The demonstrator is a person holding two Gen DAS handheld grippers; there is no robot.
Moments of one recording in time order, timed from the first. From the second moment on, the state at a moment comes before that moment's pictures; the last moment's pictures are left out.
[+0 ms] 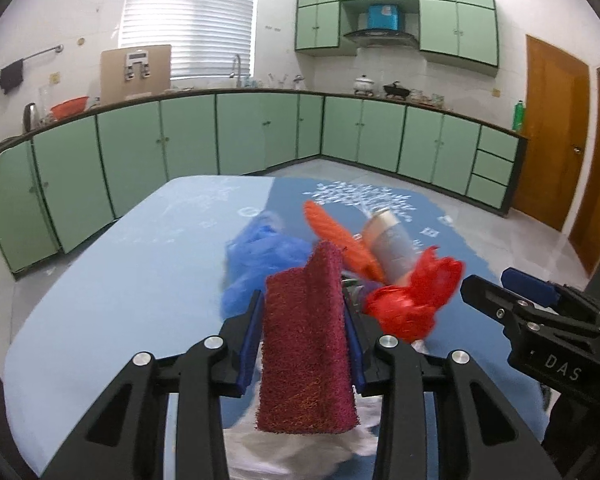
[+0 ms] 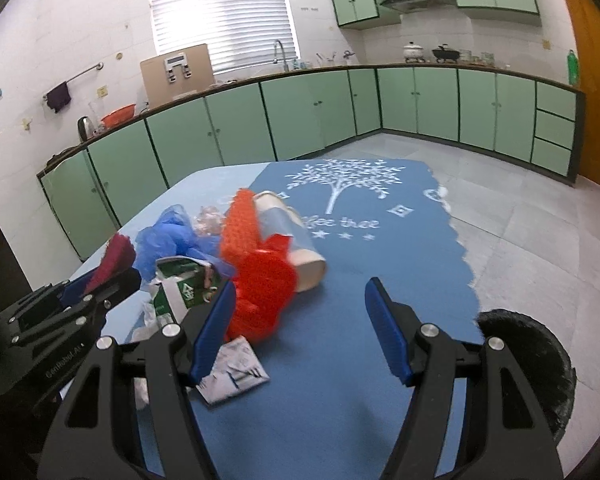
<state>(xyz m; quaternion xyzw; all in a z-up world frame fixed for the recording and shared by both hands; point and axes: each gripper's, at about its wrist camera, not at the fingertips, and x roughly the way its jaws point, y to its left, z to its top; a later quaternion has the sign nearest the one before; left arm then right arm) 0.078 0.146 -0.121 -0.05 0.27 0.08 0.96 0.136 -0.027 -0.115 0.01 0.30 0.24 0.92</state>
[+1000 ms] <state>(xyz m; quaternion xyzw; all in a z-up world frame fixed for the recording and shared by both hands) 0.066 0.151 -0.104 -0.05 0.25 0.08 0.96 0.133 0.005 -0.082 -0.02 0.28 0.30 0.91</state>
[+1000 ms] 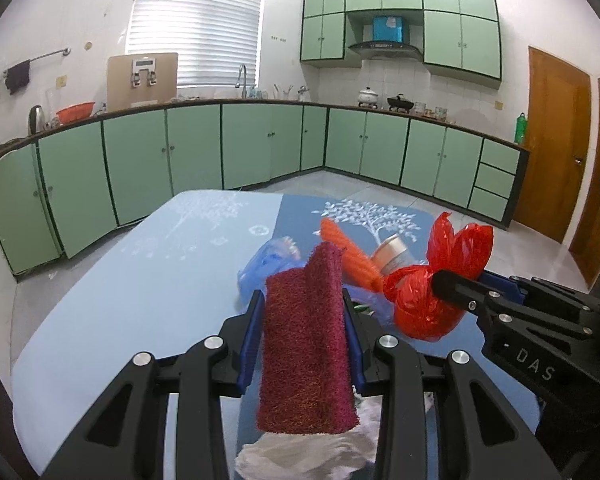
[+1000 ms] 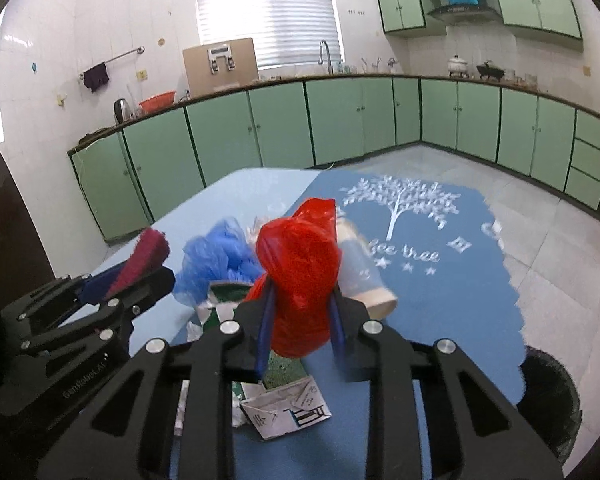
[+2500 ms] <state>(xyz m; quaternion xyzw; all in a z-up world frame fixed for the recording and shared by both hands) 0.143 -0.095 -0.088 -0.01 0.25 -0.16 0.96 0.124 -0.260 -0.079 0.02 0.26 0.07 0.96</state>
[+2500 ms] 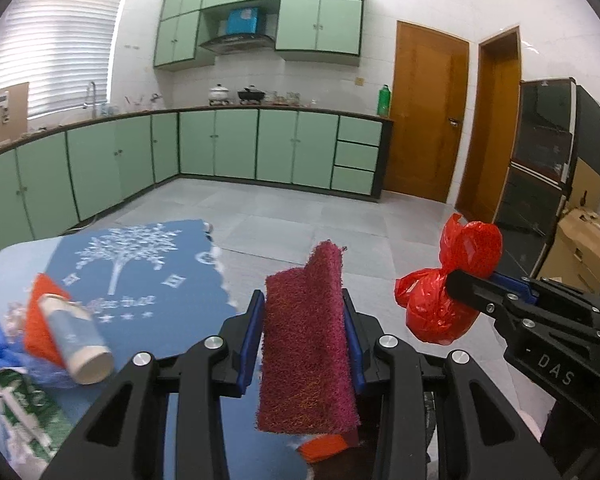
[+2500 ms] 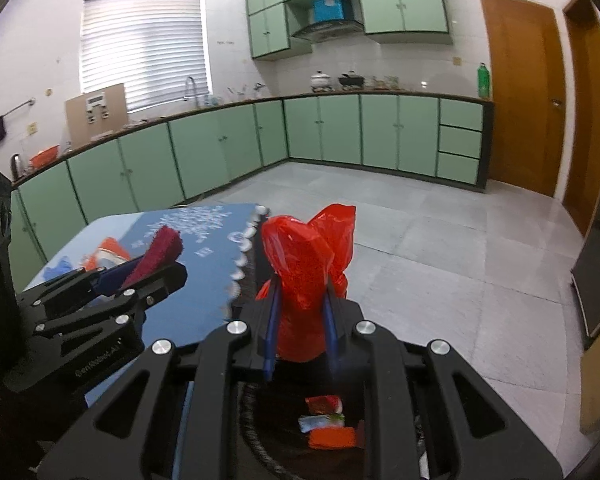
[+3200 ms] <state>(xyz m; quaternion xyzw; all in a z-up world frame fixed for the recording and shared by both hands) 0.209 -0.147 -0.131 -0.02 0.32 -0.22 0.92 0.147 -0.328 -0.152 0.07 0.33 -0.03 0.94</state>
